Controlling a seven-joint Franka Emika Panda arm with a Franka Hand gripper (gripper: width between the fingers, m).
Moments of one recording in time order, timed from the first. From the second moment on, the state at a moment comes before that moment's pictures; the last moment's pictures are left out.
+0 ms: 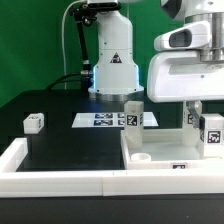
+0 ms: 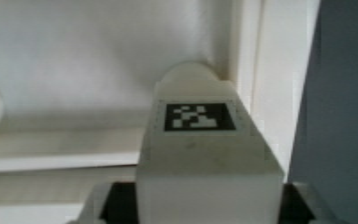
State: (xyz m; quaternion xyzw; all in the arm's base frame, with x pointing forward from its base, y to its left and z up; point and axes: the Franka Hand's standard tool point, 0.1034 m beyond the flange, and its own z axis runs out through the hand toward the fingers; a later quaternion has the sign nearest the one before) arm 0.604 0.120 0.076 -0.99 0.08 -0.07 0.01
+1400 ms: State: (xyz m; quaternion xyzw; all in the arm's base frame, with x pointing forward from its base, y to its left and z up) arm 0.600 0.115 0.074 -0.88 0.48 -0.04 0.04
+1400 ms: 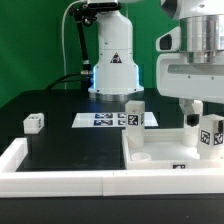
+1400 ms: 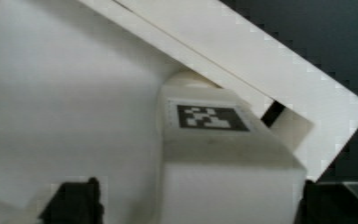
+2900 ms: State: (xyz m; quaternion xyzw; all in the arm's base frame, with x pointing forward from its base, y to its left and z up) arm 0.605 0.123 0.072 -0.99 -0.07 -0.08 0.00
